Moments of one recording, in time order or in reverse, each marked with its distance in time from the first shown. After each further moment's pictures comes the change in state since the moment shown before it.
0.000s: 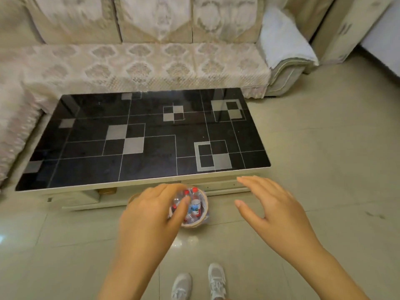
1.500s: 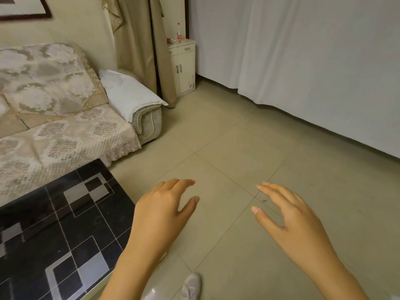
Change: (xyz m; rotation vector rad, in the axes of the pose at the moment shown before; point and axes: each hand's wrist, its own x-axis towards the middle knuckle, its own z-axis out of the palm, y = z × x) left_hand 0.192 0.462 0.194 -0.078 -0.204 0.705; right_hand -0.087 0.366 -0.261 -0.110 0.450 0.647
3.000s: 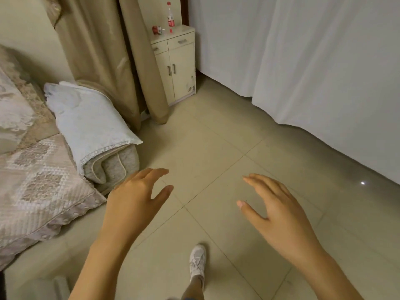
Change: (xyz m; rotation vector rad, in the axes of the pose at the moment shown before) left_hand 0.785 -0.094 0.254 0.080 -0.041 -0.183; right_hand 0.799 0.254 0.135 0.022 -0.158 -0.085
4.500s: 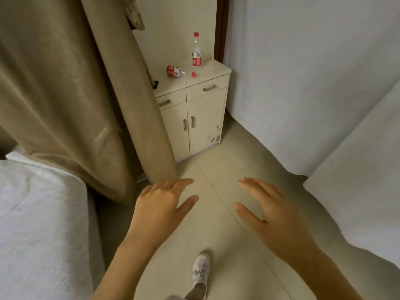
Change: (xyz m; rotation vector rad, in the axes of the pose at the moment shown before) left_hand 0.894 -0.101 0.188 0.045 -0.023 0.003; right_hand 0.951 0.138 0.094 0.054 -0.220 -0.136
